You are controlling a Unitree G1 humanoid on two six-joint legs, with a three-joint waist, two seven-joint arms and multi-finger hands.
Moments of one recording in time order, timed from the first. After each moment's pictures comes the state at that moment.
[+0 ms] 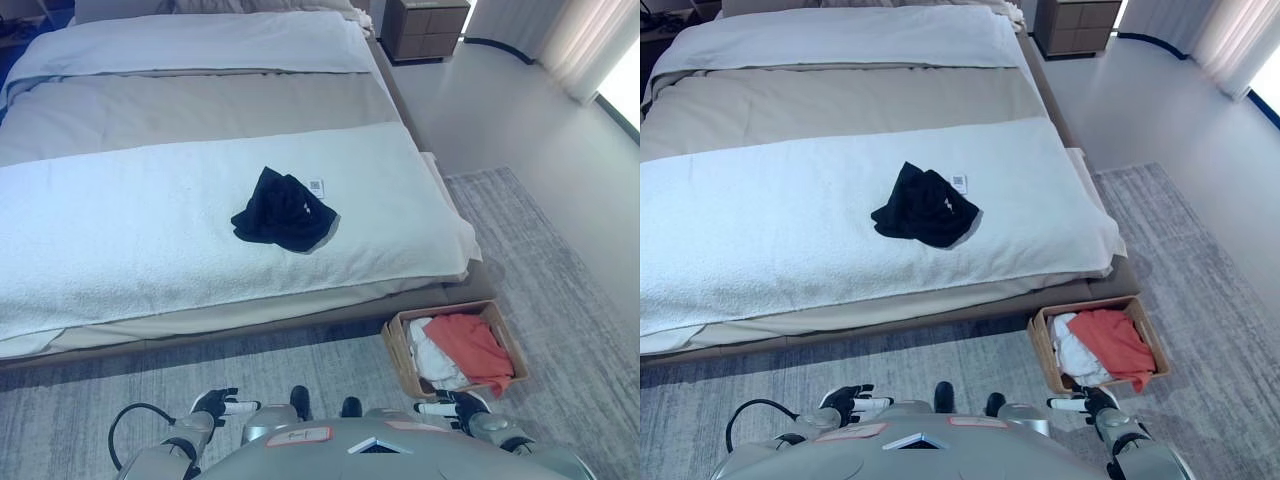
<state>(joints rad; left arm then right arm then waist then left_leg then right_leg) 0.01 0.28 -0.25 1.35 -0.06 -0.04 -0.02 0.01 -0.33 0.27 1.36 0.08 -0.03 0.05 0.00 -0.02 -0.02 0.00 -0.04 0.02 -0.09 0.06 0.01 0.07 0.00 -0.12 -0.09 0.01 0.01</state>
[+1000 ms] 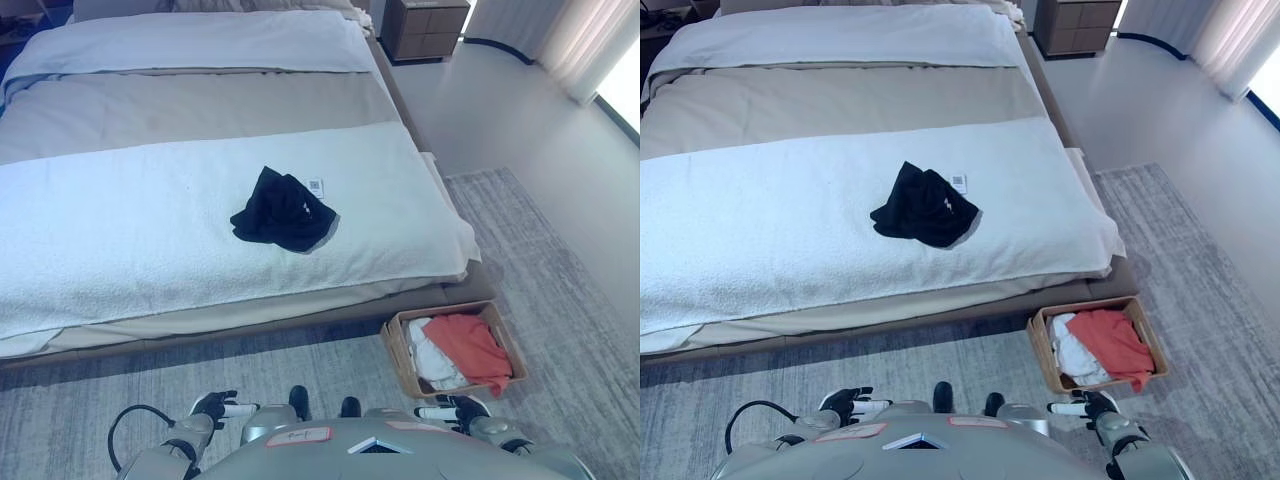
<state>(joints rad) 0.01 0.28 -0.25 1.36 -0.06 -0.04 -0.02 0.01 -0.32 0.27 1.37 0.07 -0.02 0.05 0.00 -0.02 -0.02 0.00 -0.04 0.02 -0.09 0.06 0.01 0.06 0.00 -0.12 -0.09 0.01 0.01</state>
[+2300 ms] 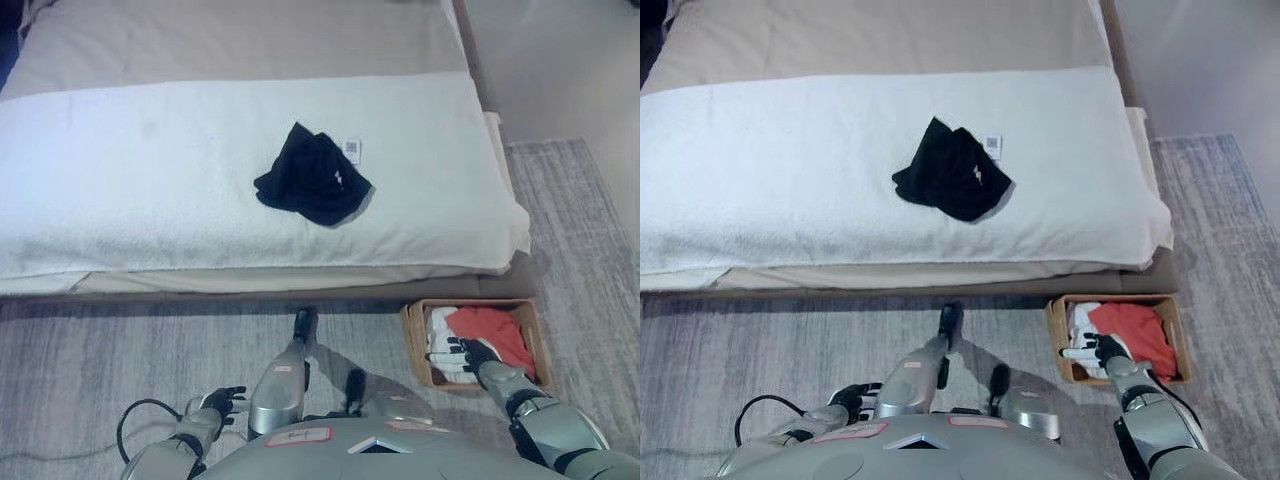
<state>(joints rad) 0.00 0.25 -0.28 1.36 -0.09 -0.02 -0.04 -0.16 -0.40 0.31 1.38 0.09 -0.03 0.03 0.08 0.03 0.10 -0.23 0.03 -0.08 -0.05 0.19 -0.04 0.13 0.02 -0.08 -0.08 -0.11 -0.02</state>
